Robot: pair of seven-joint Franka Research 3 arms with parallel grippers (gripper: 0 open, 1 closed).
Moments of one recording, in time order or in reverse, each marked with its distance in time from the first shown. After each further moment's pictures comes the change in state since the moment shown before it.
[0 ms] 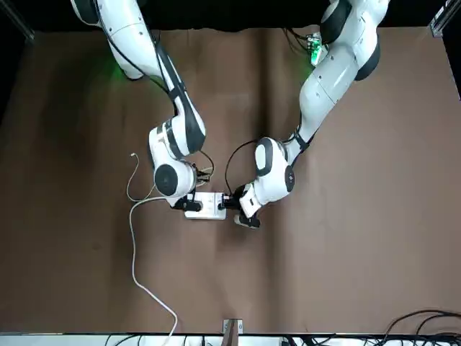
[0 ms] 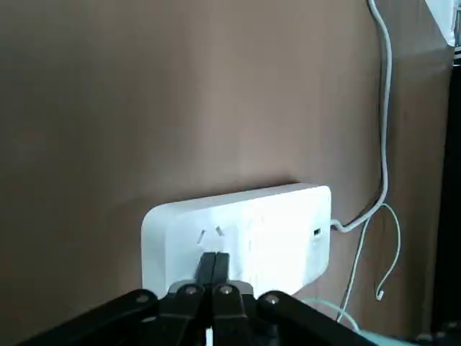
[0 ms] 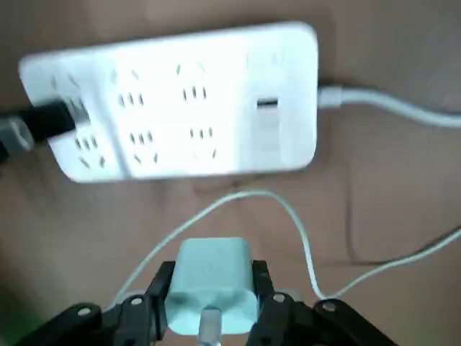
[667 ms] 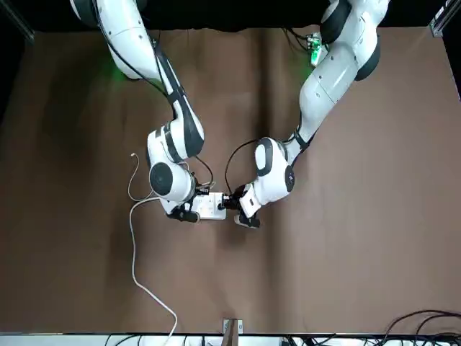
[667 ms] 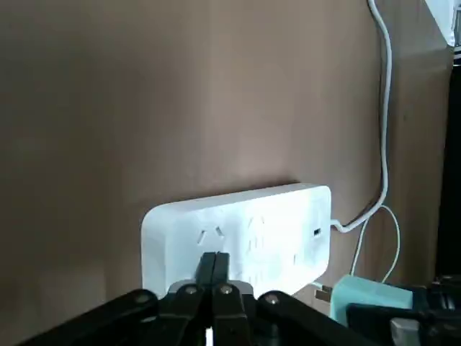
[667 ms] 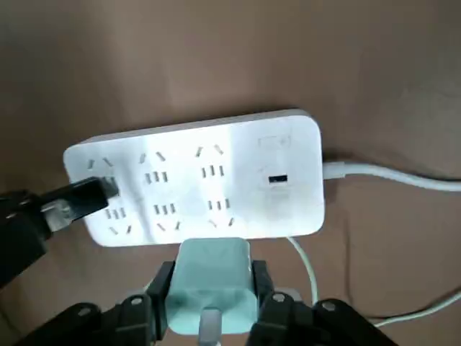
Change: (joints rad) left arm 0.000 0.000 0.000 0.000 0.000 0.000 0.000; right arm 0.001 0.024 -0.001 0.014 -0.021 0.122 0.026
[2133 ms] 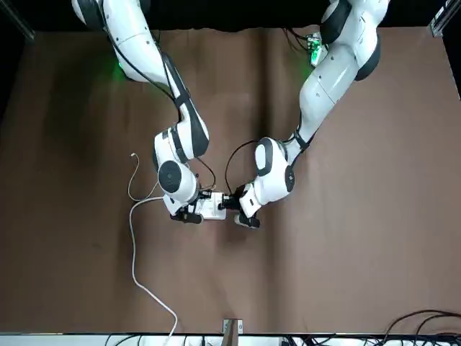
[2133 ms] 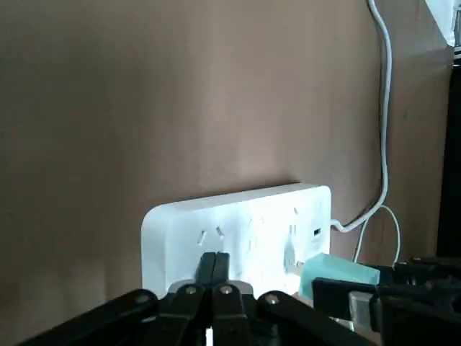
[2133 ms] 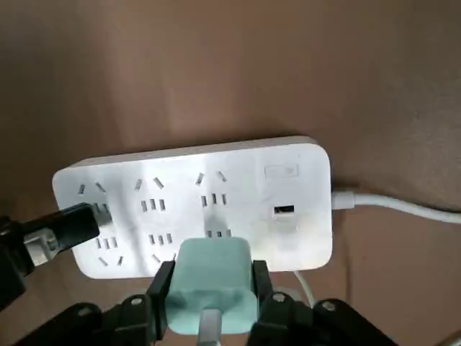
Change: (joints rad) left arm 0.000 0.000 0.000 0.000 0.000 0.000 0.000; right arm 0.017 0.032 0.002 0.000 -0.051 0.079 0.014
